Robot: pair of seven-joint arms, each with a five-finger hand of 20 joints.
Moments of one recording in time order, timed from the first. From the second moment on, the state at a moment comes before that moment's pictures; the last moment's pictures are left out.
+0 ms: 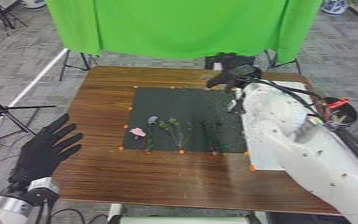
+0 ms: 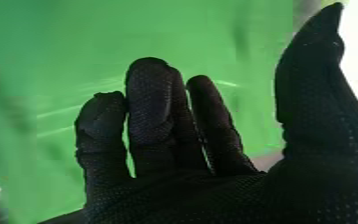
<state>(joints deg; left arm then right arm) 138.1 -53.5 -108.1 -121.2 34.3 -1.2 9.5 -63.6 -51.1 53.7 -104.1 -125.4 -8.5 29.5</state>
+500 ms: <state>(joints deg) 138.1 -53.9 -108.1 -121.2 34.3 -1.3 9.3 -85.1 -34.4 75.4 -101.4 -124.2 -12.1 39.3</state>
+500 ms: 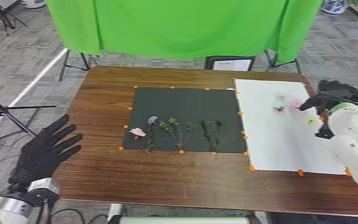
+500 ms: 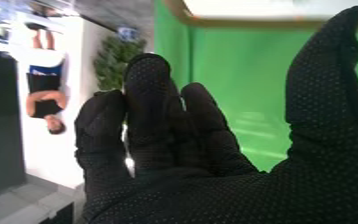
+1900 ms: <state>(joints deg) 138.2 -54.4 -108.0 -121.2 34.4 -1.3 9.1 -81.1 -35.0 64.4 -89.3 -127.9 -3.4 36.3</state>
